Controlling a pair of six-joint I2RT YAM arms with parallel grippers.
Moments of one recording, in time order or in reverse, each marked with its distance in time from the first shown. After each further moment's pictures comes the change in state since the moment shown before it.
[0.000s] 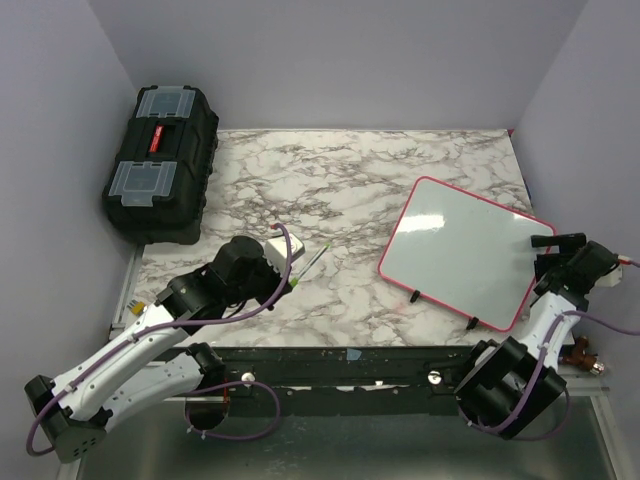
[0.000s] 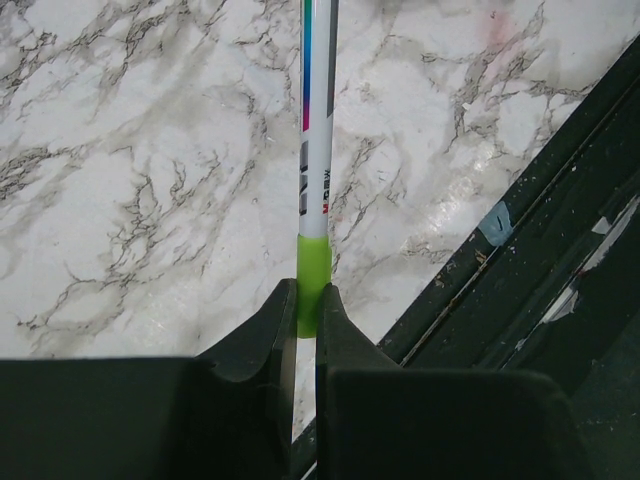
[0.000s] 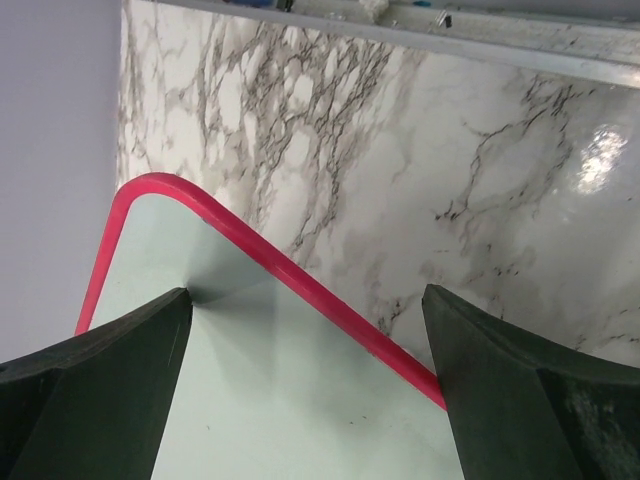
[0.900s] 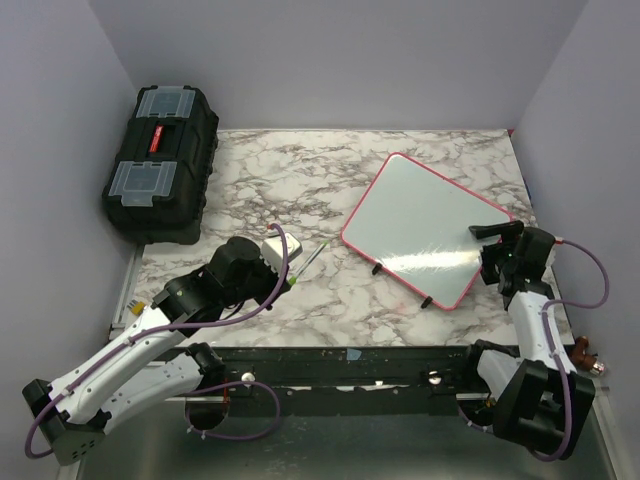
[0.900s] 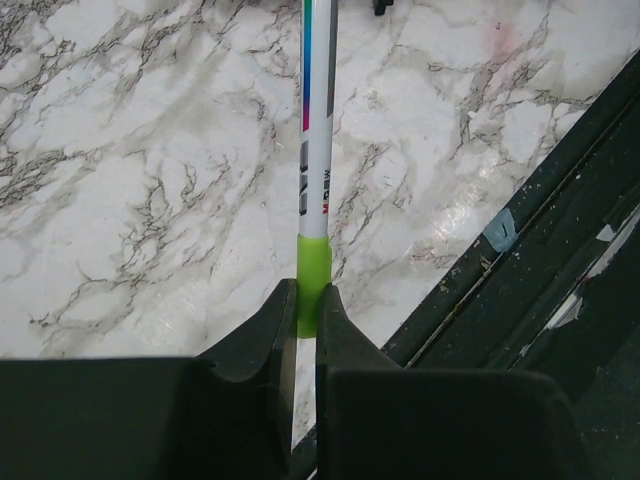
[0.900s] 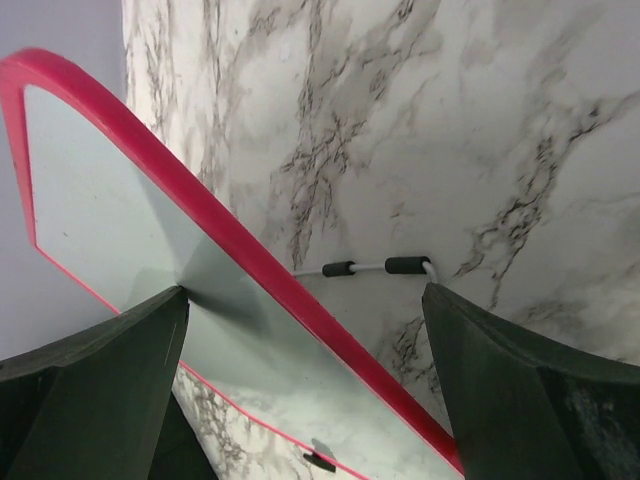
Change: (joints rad) left arm 0.000 -0.026 -0.001 0.000 -0.018 0.000; right arm 0.444 -0.019 -0.089 0.032 0.031 0.236
